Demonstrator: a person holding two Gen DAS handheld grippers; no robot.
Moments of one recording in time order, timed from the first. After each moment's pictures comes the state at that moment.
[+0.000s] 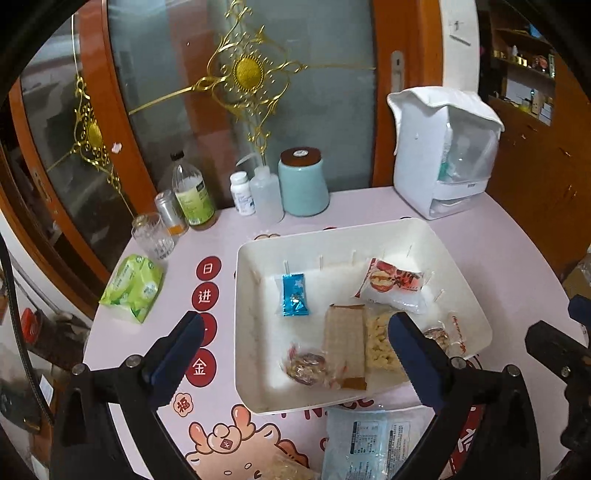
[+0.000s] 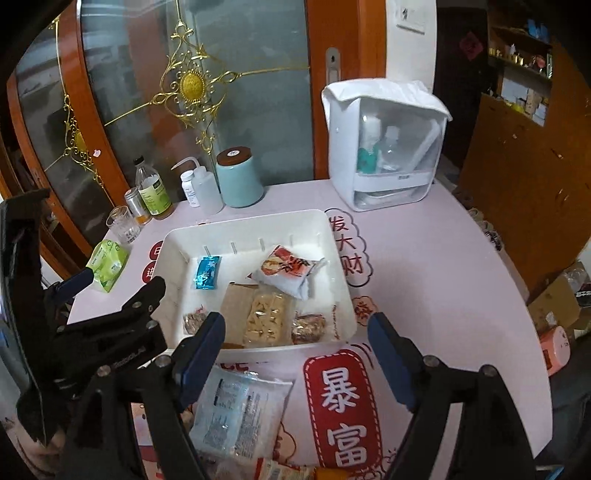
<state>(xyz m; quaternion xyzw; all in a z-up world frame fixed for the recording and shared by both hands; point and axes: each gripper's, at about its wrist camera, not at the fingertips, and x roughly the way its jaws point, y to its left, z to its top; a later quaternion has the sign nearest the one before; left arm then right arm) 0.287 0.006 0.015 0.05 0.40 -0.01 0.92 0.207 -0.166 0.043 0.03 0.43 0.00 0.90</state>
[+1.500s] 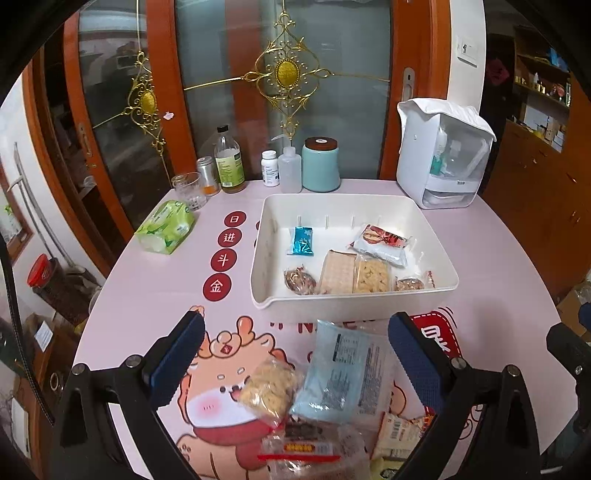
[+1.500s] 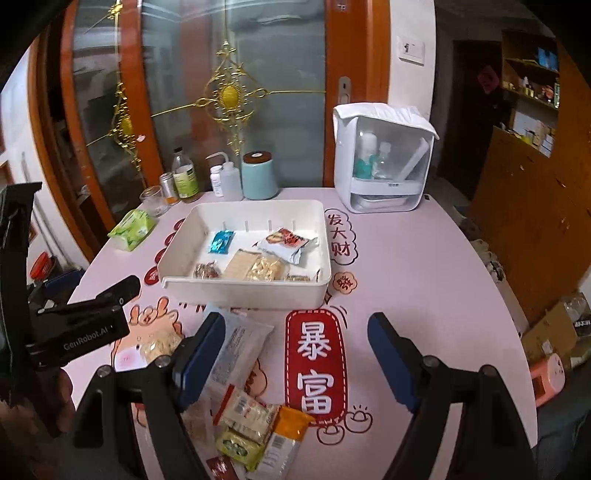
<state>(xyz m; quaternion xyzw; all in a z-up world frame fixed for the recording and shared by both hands) 0.140 0.011 0.025 0.00 0.39 0.04 0.92 0.077 -0.211 0.036 0.00 0.39 0.07 0.92</state>
